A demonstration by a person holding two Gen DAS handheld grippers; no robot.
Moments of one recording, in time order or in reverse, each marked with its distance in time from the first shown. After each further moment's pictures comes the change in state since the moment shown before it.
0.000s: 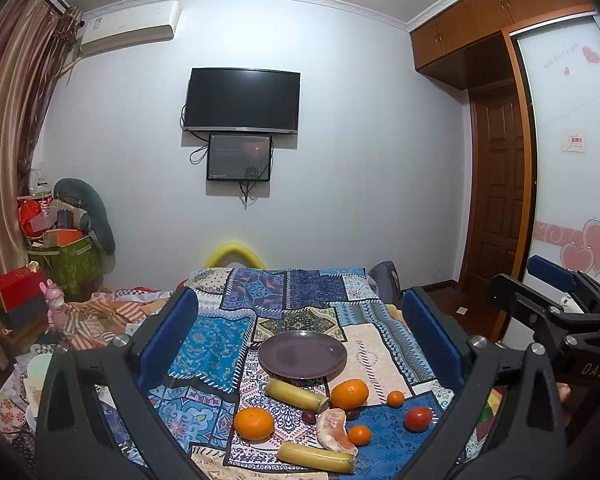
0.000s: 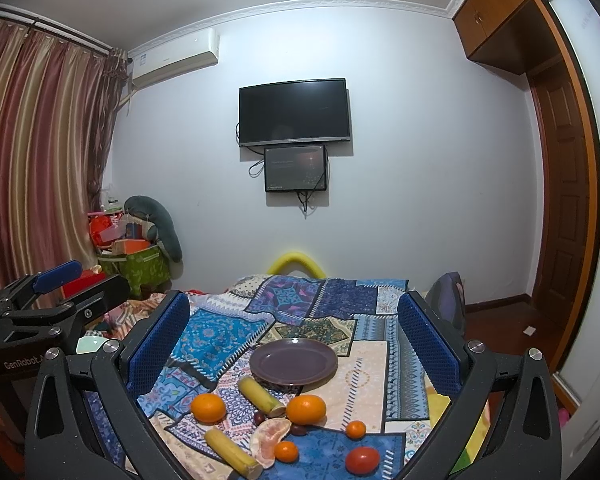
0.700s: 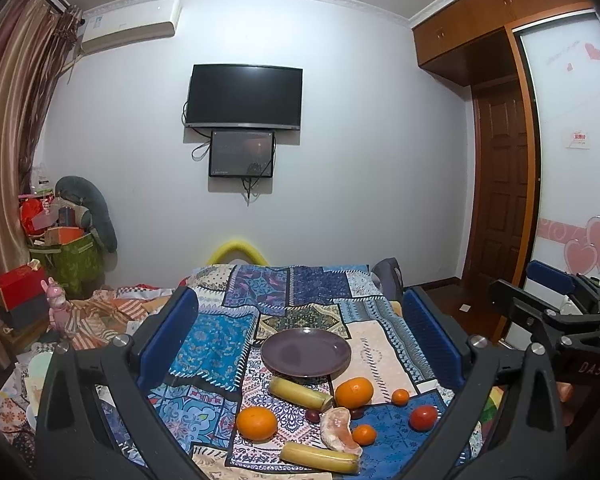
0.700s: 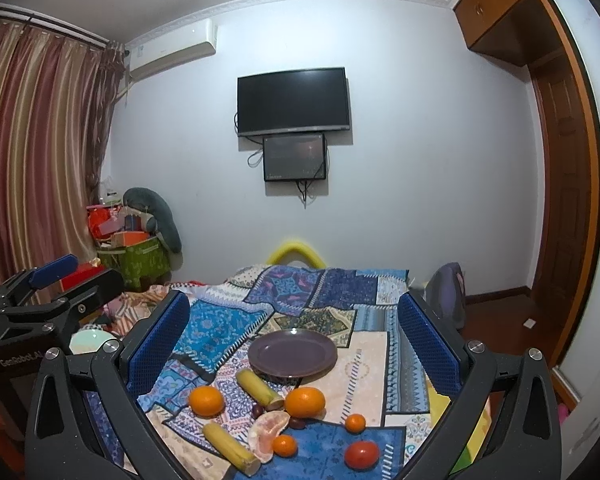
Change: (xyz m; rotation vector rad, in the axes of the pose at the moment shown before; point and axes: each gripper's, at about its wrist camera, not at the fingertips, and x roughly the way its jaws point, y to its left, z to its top) left arm 0.016 0.000 -0.003 0.009 0.038 0.018; right arm 0.011 -0.006 -0.004 0.009 0.047 0.002
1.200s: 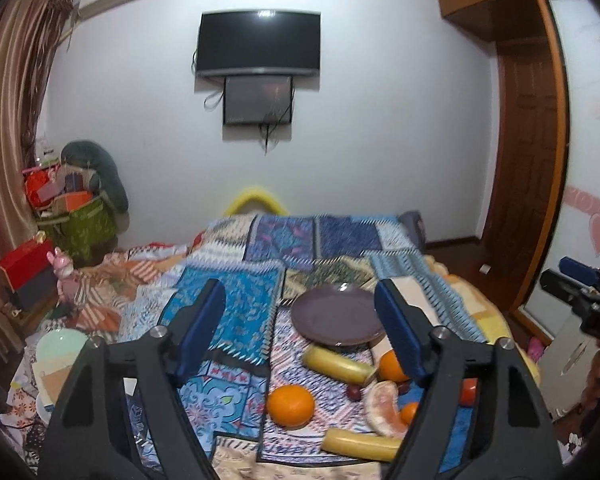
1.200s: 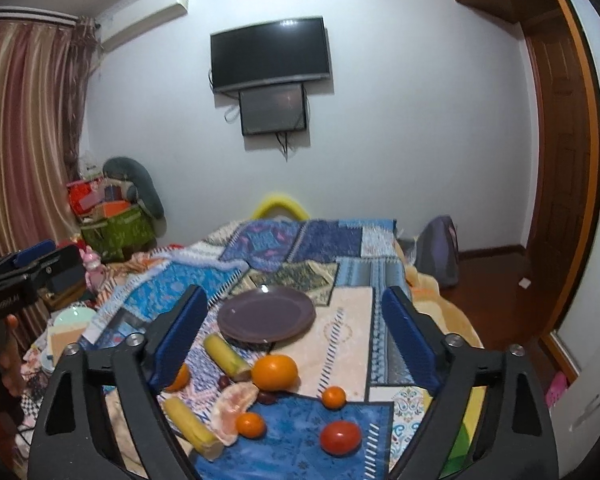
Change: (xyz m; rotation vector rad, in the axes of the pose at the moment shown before) left arm 0.079 0.050 -0.017 0.104 0.121 0.089; right arm 0.051 -0.049 -0.031 0.048 0.178 -0.040
